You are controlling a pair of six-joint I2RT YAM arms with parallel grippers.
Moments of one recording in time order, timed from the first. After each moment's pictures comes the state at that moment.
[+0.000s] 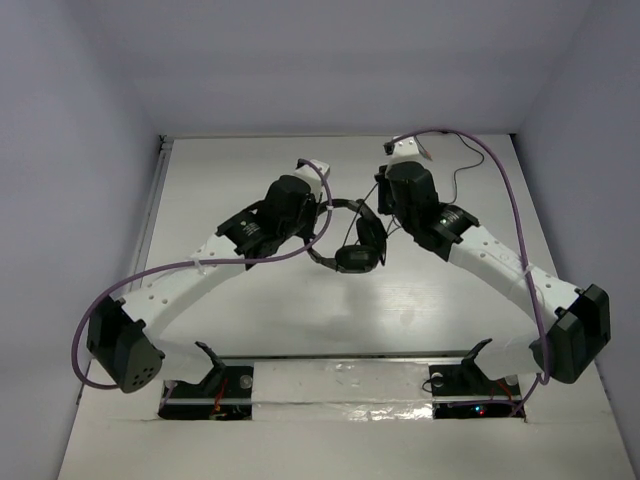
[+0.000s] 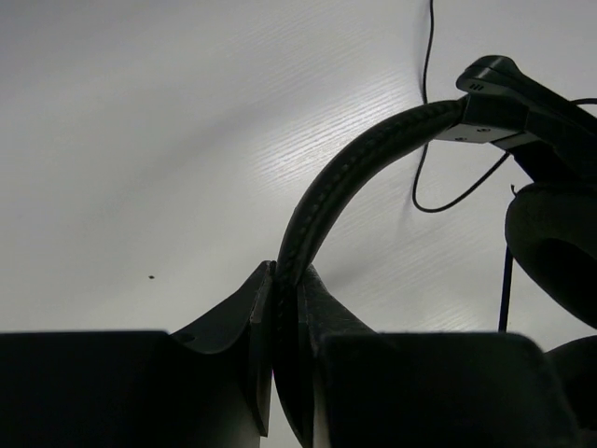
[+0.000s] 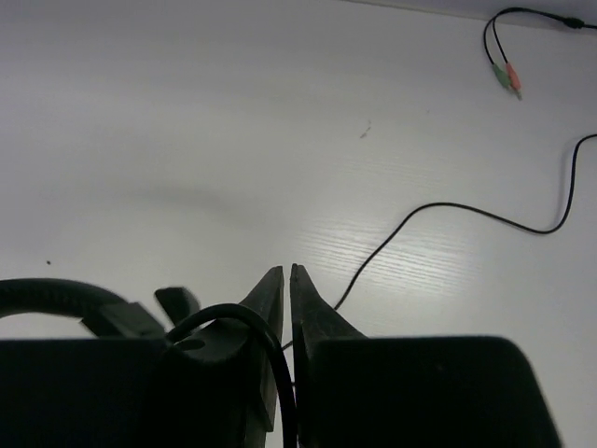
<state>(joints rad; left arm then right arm) -0.77 1.32 1.18 -0.44 -0.23 -0.21 0.68 1.36 1.23 -0.27 0.46 0.20</state>
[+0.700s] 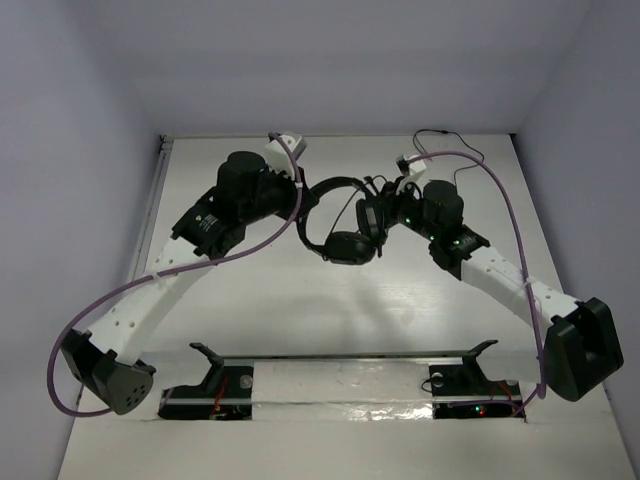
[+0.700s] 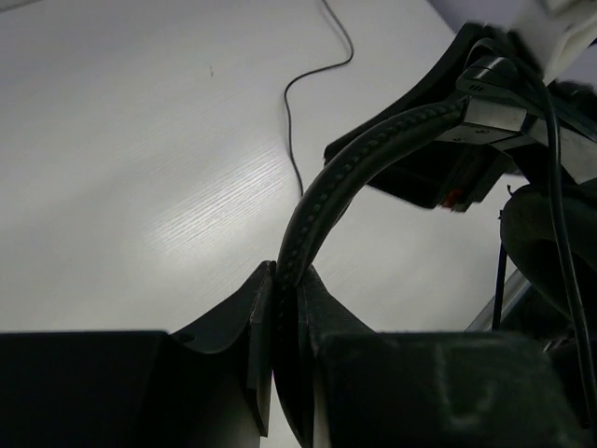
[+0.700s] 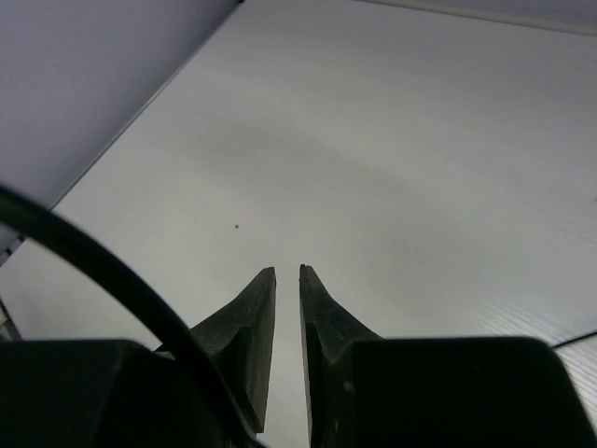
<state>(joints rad) -0.62 1.20 1.29 -0.47 0.17 -0.23 0.51 1.26 0.88 0.21 -0.23 0.28</state>
